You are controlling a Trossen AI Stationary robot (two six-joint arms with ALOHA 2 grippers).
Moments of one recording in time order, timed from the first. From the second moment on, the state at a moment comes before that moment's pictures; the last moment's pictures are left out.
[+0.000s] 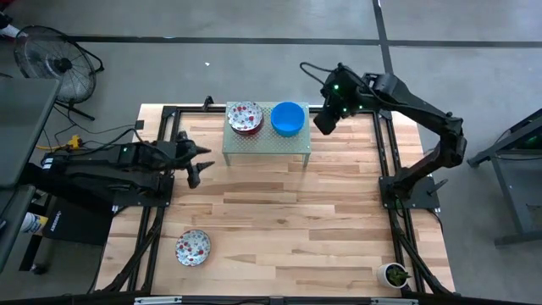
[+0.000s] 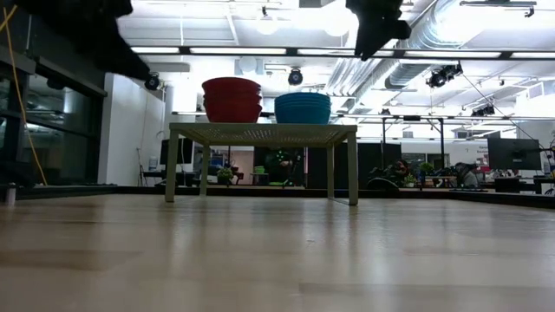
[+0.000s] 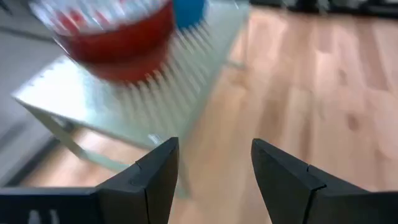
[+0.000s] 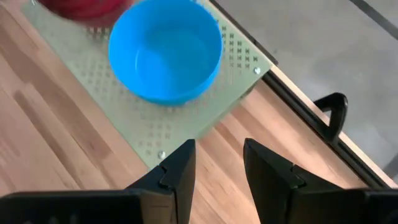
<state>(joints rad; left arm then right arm) 0.00 0.53 0.60 -0.54 -0.37 -0.12 -0.46 1.50 1.75 -1.24 0.11 0.26</state>
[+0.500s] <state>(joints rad) 0.00 0.55 0.60 -0.74 0.02 -0.26 -0.36 1.47 1.74 -1.30 0.22 0.23</state>
